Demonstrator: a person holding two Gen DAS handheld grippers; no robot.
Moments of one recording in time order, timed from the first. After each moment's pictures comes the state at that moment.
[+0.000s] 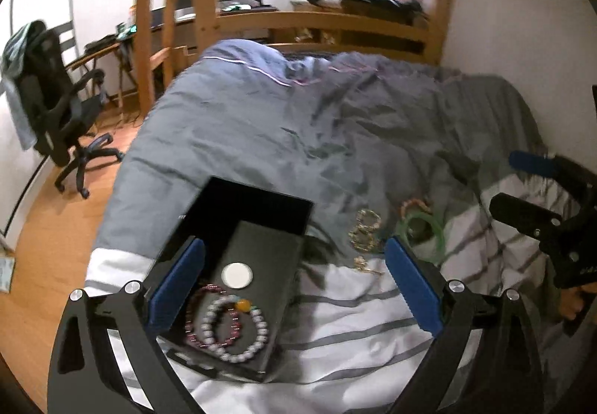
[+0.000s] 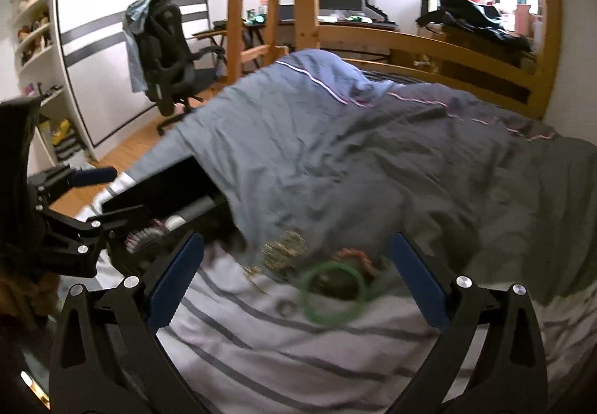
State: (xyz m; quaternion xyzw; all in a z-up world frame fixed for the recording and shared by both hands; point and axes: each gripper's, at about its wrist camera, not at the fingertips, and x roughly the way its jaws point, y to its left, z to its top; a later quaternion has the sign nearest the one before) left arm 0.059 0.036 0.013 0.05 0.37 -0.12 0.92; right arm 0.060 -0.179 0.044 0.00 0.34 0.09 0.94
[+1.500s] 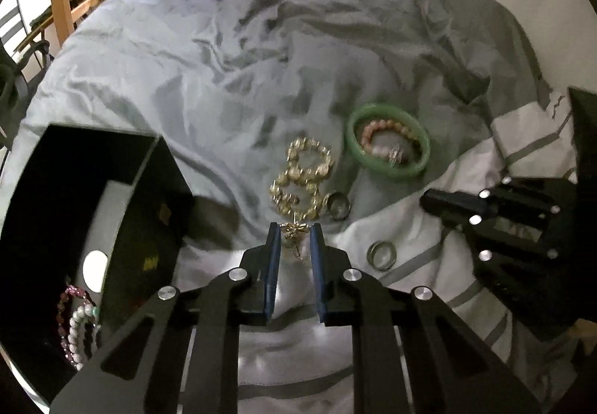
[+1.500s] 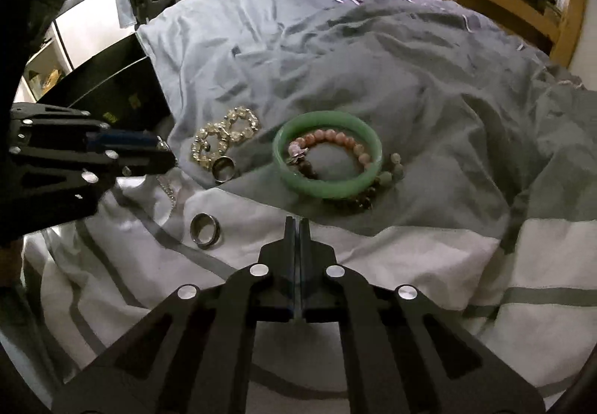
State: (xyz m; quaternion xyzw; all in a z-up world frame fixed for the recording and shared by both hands) left arm 0.116 -0.042 -0.082 0.07 0.49 -0.17 0.85; right arm 0.100 -0.198 -0.088 -0.02 0.45 0.11 0.89
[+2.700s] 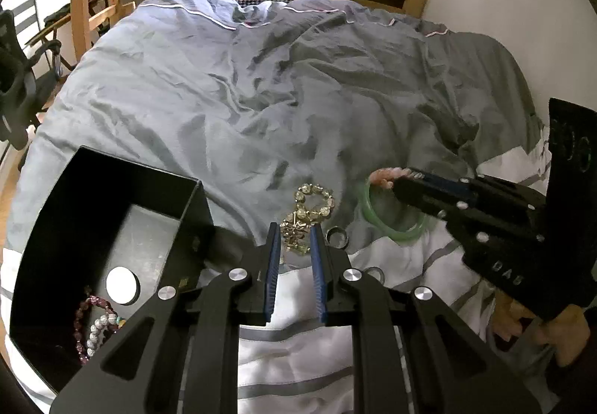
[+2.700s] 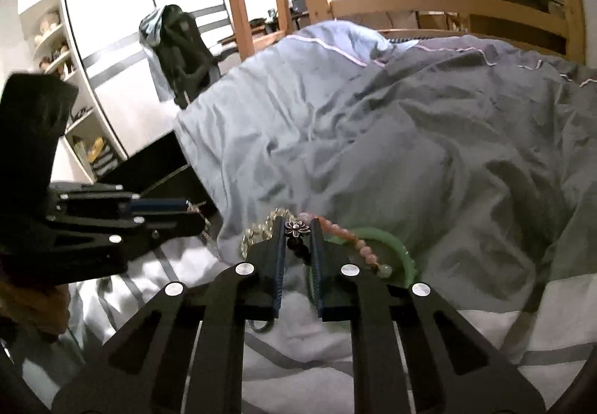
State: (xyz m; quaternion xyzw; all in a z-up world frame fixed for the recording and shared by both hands) left arm 0.112 -0.026 -0.050 0.03 0.45 -0.17 0.88; right arm 0.117 -0.211 -0.054 0.09 0.34 0.18 0.92
